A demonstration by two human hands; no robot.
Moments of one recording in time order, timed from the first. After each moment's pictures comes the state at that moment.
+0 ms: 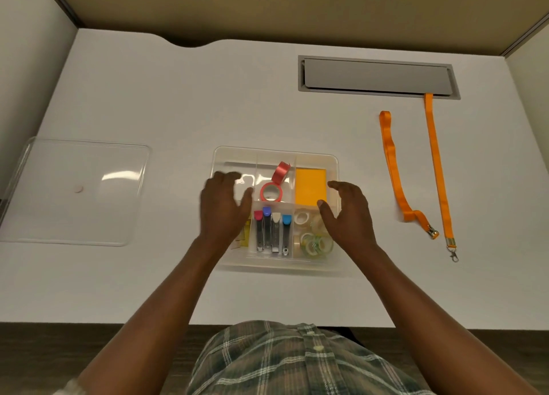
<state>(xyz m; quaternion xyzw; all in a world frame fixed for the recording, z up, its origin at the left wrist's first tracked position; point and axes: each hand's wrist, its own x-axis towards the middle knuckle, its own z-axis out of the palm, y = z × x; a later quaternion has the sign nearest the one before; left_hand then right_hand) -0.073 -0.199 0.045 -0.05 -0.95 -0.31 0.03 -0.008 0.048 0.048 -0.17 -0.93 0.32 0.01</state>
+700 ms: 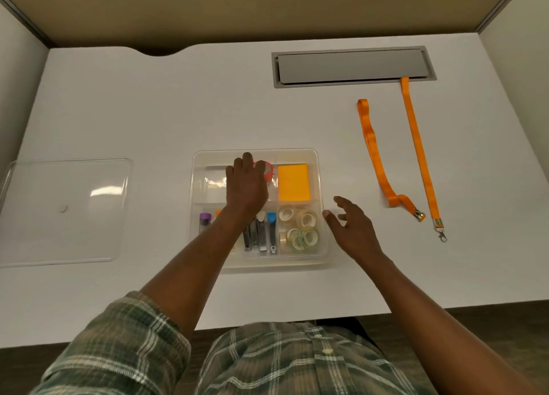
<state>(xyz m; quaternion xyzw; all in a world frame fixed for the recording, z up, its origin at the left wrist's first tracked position) -0.118 -0.114 0.009 -0.18 -0.98 -0.10 -0.02 0.038 0.087 0.023 -0.26 -0.87 0.42 -0.06</state>
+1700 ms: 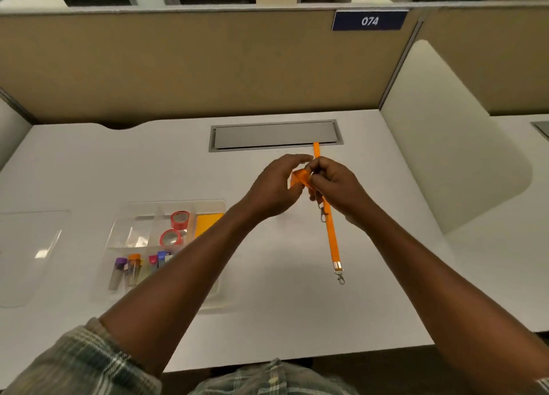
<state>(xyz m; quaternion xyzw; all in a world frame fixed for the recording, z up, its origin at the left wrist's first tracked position) -0.046 0.145 0.194 -0.31 -0.86 -0.39 -0.08 0.009 0.302 0.198 -0.07 -0.83 0.55 0.02</state>
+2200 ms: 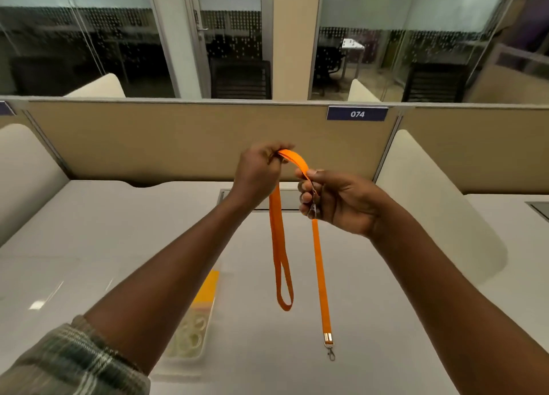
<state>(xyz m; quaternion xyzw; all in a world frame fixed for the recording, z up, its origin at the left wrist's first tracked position) -0.087 0.169 0.321 -0.23 -0.82 -0.50 0.15 0.010 0.329 0.346 -0.01 -0.52 0.83 -0.19</state>
